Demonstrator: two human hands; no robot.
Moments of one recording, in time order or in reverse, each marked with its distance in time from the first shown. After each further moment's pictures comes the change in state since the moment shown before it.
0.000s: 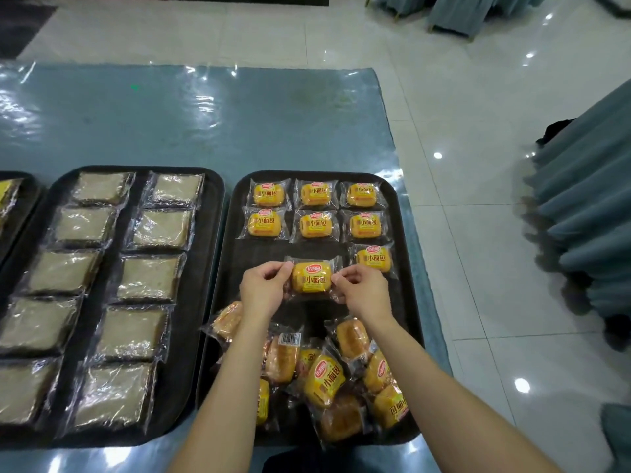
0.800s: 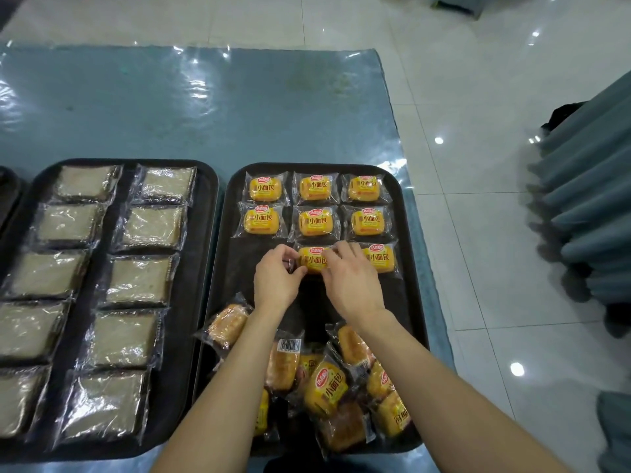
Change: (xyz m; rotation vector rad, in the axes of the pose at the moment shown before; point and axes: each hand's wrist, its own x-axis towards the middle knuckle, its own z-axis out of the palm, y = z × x) left_hand 0.032 0.002 0.028 0.394 -0.032 0.276; right_hand 0.019 -0.015 0.018 -0.932 0.111 -0.637
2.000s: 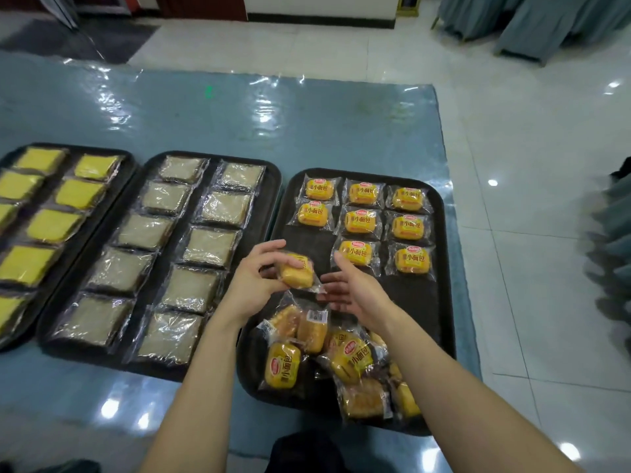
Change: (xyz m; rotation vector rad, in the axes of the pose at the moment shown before) left_hand -0.089 -0.049 -0.124 -0.462 -0.087 0.129; right_hand -0.035 -0.052 -0.022 1.367 -0.671 0.618
